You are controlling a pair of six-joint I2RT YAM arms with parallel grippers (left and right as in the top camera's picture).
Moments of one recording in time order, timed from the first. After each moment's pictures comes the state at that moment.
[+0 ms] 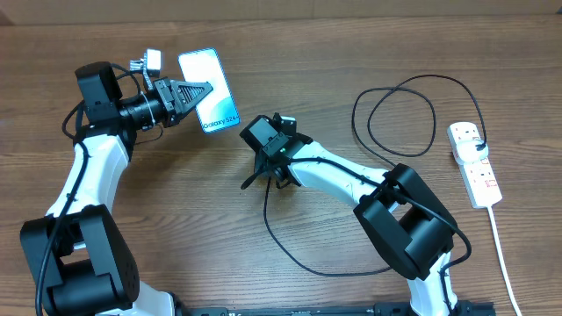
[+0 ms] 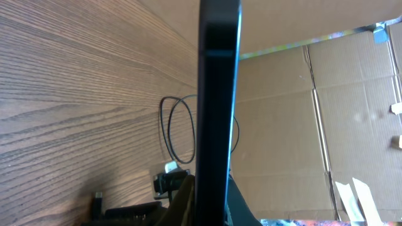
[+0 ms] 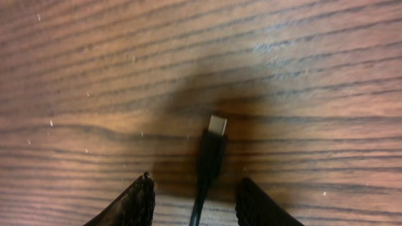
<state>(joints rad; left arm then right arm) 0.20 1.72 1.13 -0.06 1.19 -0.65 0.77 2.09 1.41 -0.53 0.17 0.85</state>
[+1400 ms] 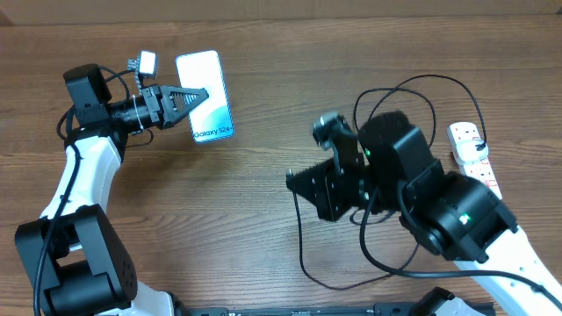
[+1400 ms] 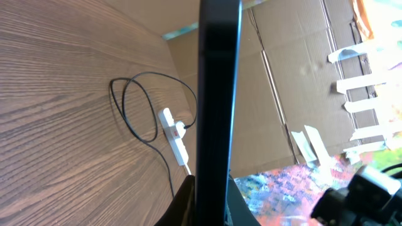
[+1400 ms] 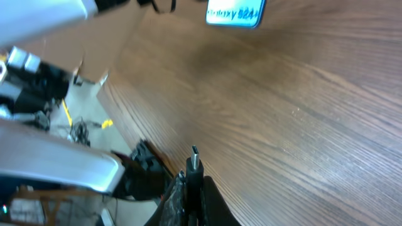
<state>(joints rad) 0.25 1.72 1.13 -0.05 1.47 -0.55 0.68 1.17 1.31 -0.88 -0.46 0.36</state>
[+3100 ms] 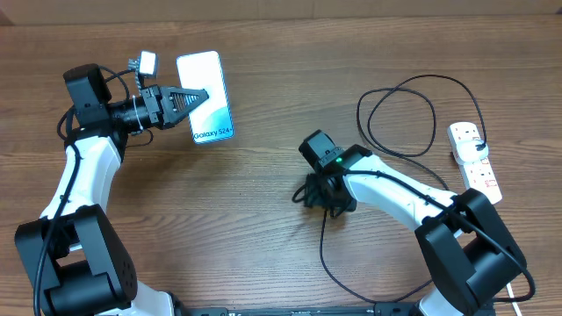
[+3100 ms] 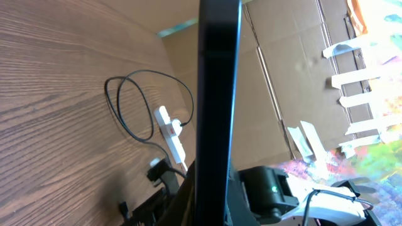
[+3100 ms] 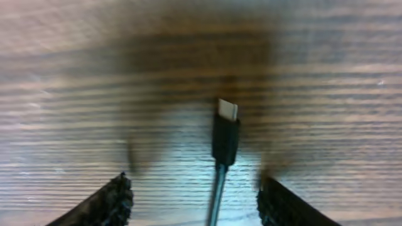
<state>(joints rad) 0.25 1.72 1.13 -0.05 1.50 -0.55 0.62 1.79 1.04 -0.74 -0.04 0.72</state>
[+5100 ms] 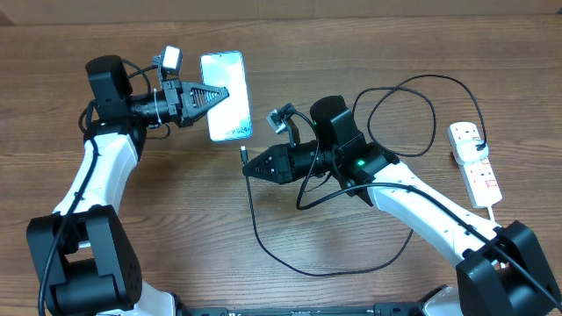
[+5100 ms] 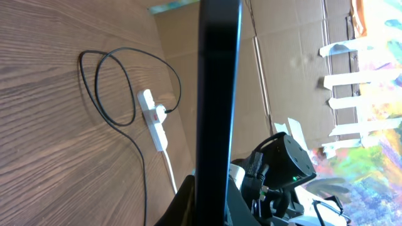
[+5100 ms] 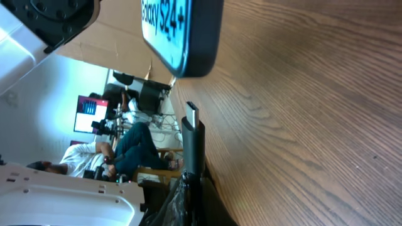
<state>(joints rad) 0.14 1.72 1.13 0.06 1.47 -0.78 0.59 1.61 1.03 0.00 -0.95 0.67</state>
